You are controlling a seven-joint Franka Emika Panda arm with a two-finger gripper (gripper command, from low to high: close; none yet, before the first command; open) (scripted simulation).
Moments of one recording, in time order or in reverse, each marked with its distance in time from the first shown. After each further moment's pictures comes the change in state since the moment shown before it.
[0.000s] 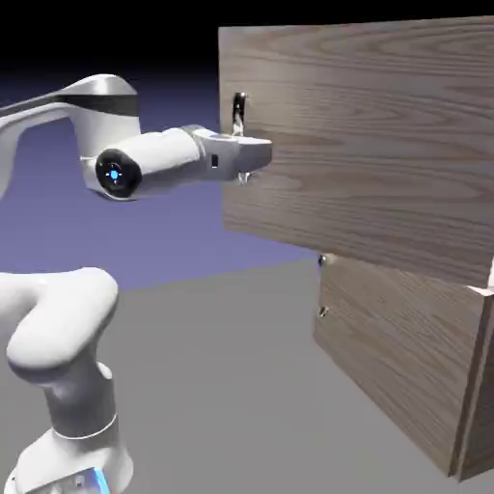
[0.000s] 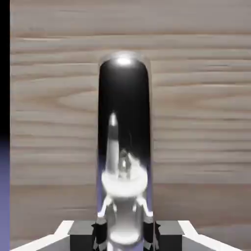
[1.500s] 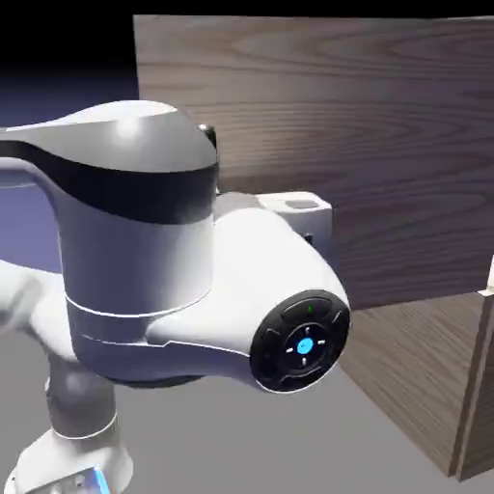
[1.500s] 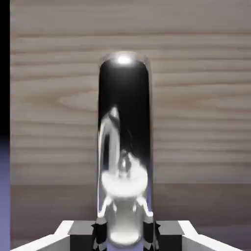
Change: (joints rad) arm 0.899 0.492 -1.499 0.992 -1.021 -1.160 -0.117
